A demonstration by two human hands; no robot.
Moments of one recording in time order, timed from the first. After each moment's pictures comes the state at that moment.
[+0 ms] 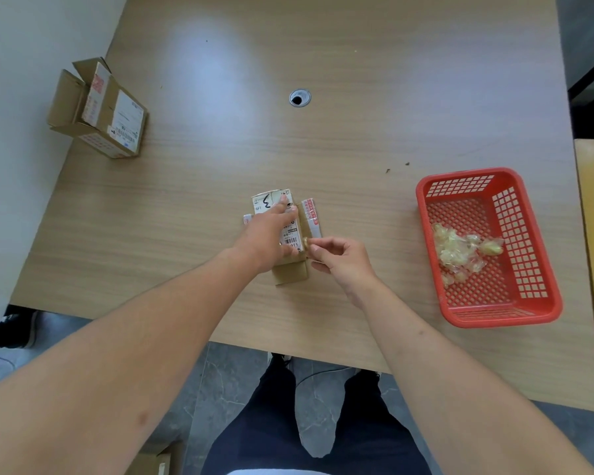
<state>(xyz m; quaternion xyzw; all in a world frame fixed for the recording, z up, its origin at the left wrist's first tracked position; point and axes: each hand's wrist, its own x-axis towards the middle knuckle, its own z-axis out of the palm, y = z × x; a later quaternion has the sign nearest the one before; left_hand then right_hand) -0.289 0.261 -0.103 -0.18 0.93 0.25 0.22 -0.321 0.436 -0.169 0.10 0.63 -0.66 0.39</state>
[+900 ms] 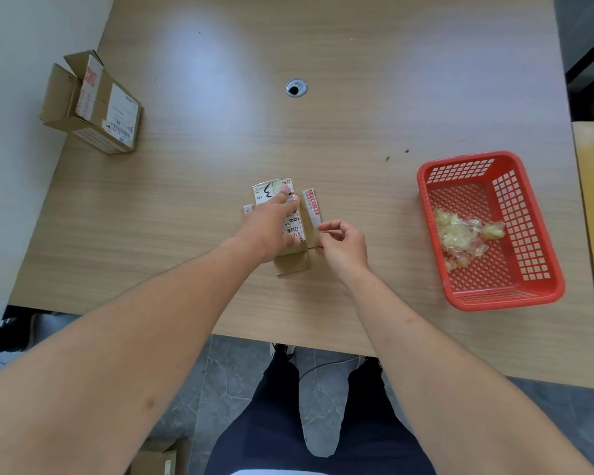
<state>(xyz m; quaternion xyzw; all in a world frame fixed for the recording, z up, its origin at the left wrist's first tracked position) -0.289 0.262 -0.102 -0.16 0.94 0.20 0.23 -0.312 0.414 -0.175 0.16 0.72 -0.61 0.29</state>
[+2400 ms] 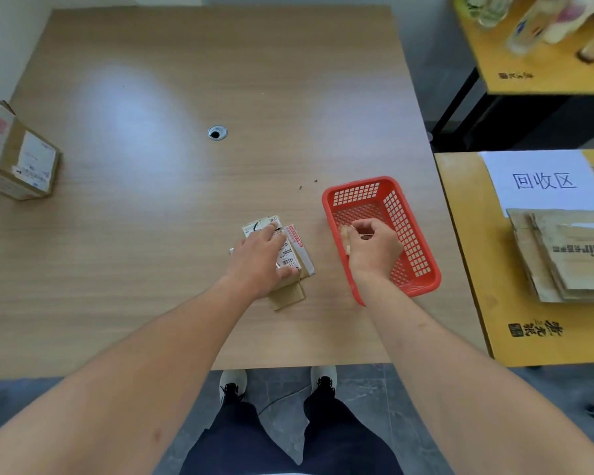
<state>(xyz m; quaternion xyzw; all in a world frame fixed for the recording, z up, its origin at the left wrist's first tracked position) -0.304 0.377 -0.113 -0.04 0.98 0.13 0.17 -0.367 0.575 -0.116 0.17 0.88 -0.44 -0.02</state>
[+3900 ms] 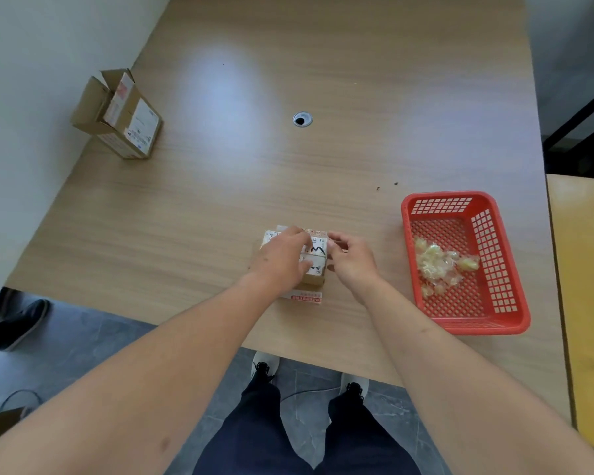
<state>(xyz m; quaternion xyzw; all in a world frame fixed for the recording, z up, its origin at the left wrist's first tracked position) -0.263 0.326 -0.105 -0.17 0.95 0.24 0.11 -0.341 0.461 -0.156 0.02 0.77 -0.55 0.32</state>
